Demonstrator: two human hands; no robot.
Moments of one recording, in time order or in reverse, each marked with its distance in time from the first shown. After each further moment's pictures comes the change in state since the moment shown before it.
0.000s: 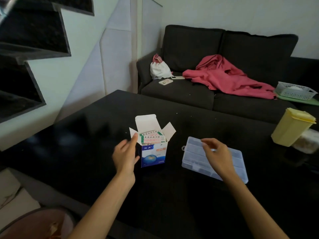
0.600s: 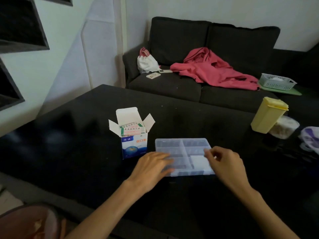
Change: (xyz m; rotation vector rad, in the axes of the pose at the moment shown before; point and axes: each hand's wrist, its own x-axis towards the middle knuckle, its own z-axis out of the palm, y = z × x) left_hand -0.059 -0.045 0.025 1.480 -0.921 1.081; right_hand -0.055 0.029 -0.065 -0.268 -0.012 -0.033
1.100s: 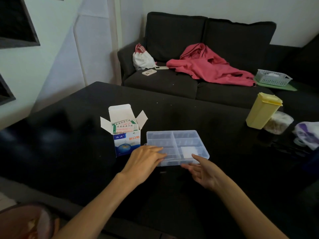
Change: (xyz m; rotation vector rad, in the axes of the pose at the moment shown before) left_hand 0.014 -0.005 0.002 0.090 0.003 0.009; right_hand 0.011 0.007 0.030 1.076 -0.393 0.961
